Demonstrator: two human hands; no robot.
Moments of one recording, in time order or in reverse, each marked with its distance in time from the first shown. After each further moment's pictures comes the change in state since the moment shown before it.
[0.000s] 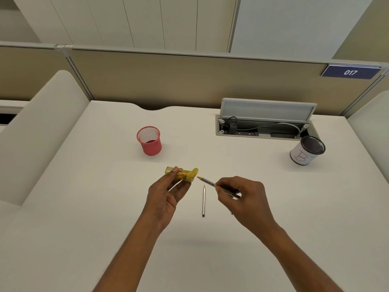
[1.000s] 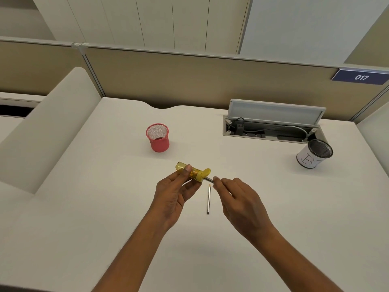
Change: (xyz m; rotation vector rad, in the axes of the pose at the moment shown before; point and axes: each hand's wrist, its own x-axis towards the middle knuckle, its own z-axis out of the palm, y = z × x) left_hand -0.019 0.001 0.002 0.085 -0.031 0.023; right_hand -0.008 0.014 0.020 -0.781 0.092 -0.702
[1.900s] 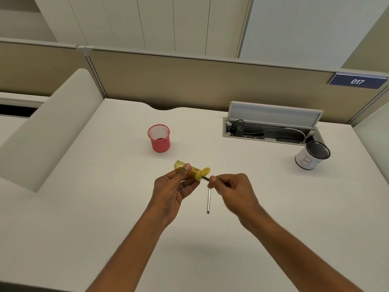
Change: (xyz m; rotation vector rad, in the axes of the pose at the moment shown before) left_hand -0.008 0.007 -0.003 0.021 0.000 0.035; right_hand 0.038 -0.016 -0.016 0.980 -0.247 0.979
